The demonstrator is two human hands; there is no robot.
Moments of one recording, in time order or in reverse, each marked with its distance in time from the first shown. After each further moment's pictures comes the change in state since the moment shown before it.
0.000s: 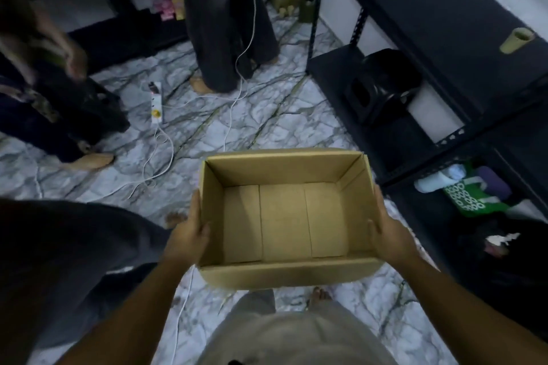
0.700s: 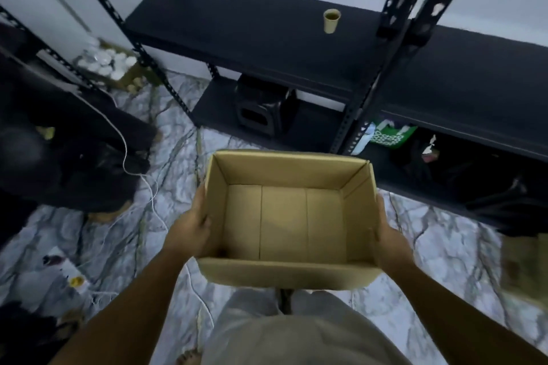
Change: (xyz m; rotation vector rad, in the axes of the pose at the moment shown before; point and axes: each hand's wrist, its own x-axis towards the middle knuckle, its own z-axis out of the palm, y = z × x) left_hand 0.266 0.241 -0.024 0.340 -0.361 0.655; right_hand 0.008 -0.025 -0.024 0.345 0.203 0.738
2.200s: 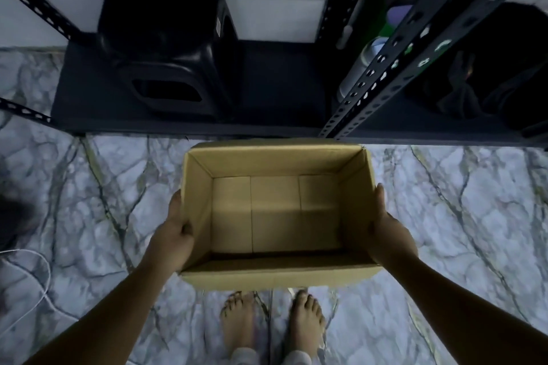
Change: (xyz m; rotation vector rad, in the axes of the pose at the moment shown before) left_hand 0.388 -0.118 0.232 -0.113 -0.281 0.065; right_hand 0.298 0.026 0.278 -0.025 0.038 0.419
